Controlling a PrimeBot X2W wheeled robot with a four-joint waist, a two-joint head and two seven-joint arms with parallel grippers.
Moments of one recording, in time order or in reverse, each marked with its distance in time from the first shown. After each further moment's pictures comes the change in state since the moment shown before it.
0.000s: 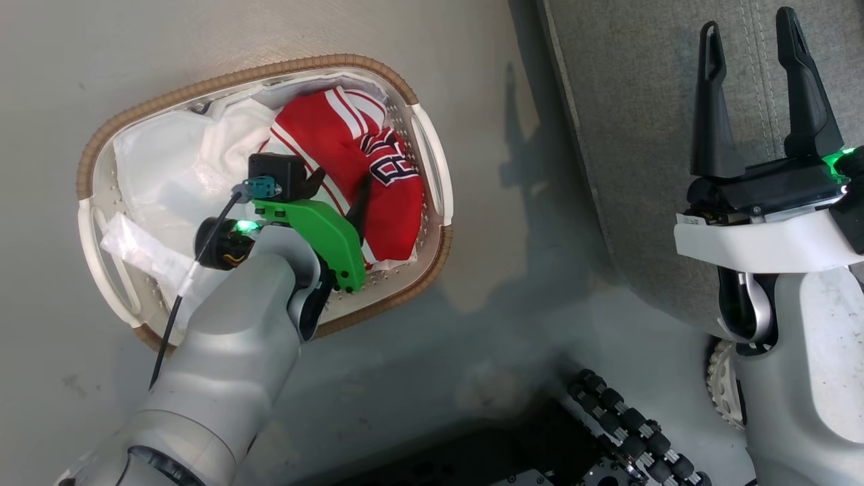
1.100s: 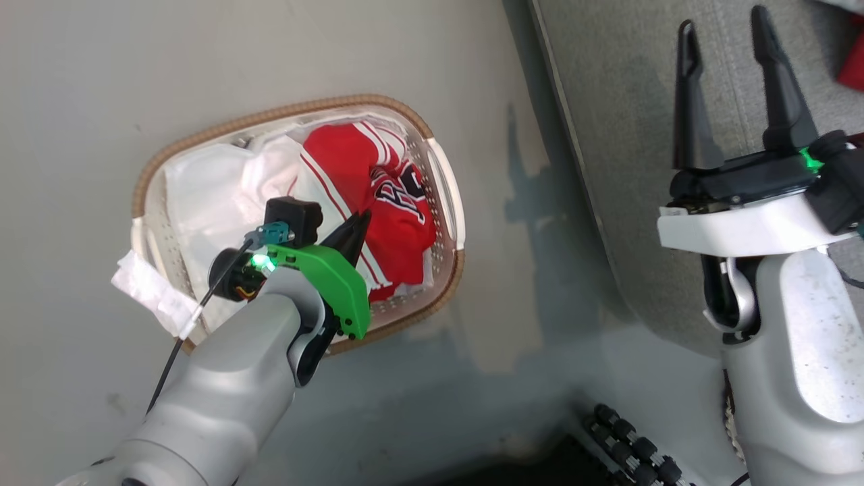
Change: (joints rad) left arm 0.067 0.086 -0.235 -0.144 -0.155 -0.001 -0.065; right arm -0.042 0.000 0.021 0.079 0.009 0.000 0.000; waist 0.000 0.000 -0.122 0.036
